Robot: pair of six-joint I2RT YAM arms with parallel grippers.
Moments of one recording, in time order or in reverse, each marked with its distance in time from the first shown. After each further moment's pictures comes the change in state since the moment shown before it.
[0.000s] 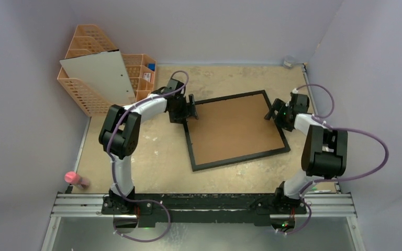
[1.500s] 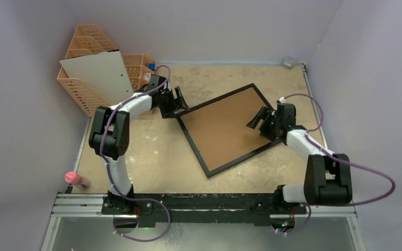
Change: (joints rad) left arm 0.174 -0.042 -0.053 0.084 0.187 -0.005; right arm 0.193 -0.285 -0.243 0.014 -0.071 0.244
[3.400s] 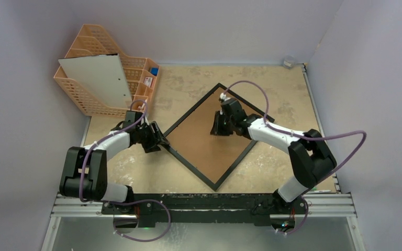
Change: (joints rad) left arm 0.137 -0.499 -0.678 0.080 0.008 -0.006; right arm 0.621 0.212 0.247 -0.072 0.136 -0.002
